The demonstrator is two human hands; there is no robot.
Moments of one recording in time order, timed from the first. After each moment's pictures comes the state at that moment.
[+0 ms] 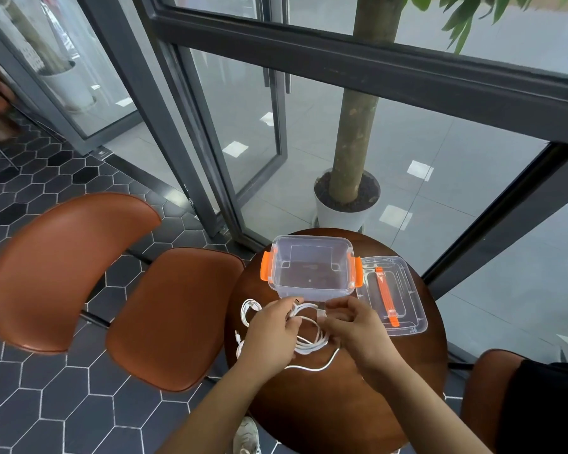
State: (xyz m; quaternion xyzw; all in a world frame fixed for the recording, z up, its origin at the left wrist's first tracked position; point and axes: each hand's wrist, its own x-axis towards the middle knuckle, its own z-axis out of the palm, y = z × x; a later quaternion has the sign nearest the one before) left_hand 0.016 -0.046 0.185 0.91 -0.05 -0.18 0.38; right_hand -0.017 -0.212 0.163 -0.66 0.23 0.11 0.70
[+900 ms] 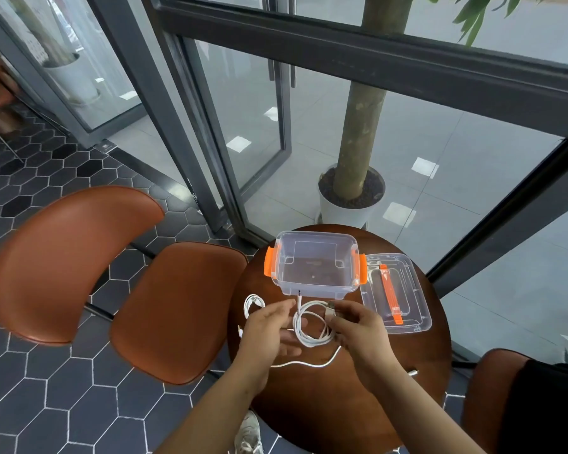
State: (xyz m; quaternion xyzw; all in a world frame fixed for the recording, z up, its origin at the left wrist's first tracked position) left_hand 0.011 -0.034 0.165 0.68 0.19 -0.27 0.66; right_hand -0.019 -0.204 0.144 -0.66 0.27 0.08 0.70
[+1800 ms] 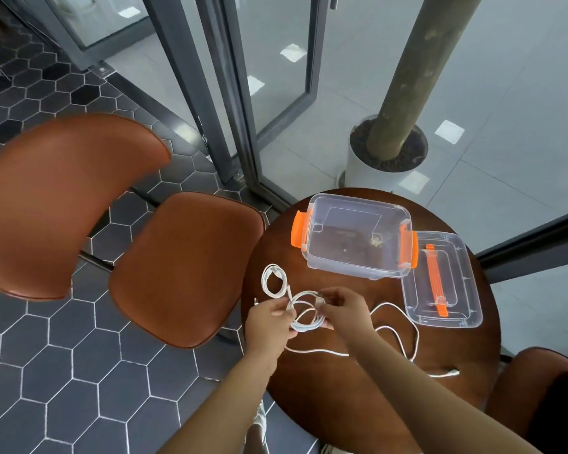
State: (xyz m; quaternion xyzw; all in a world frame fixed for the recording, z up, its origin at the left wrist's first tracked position) left_hand 0.041 0.011 0.012 0.69 0.33 -0.21 0.60; right_hand 0.048 -0.144 0.004 -0.72 0.31 0.19 0.60
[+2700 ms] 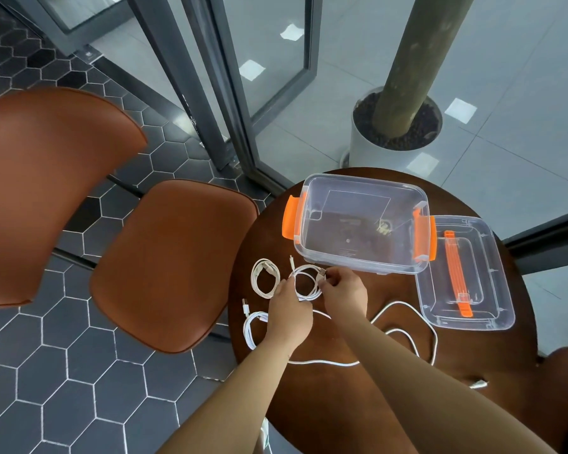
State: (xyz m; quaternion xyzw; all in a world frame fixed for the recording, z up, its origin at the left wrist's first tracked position) left_hand 0.078 -0.035 -0.056 0.84 0.15 -0.24 0.45; right_hand 0.096 -0.151 -0.090 -0.83 0.31 0.12 0.45
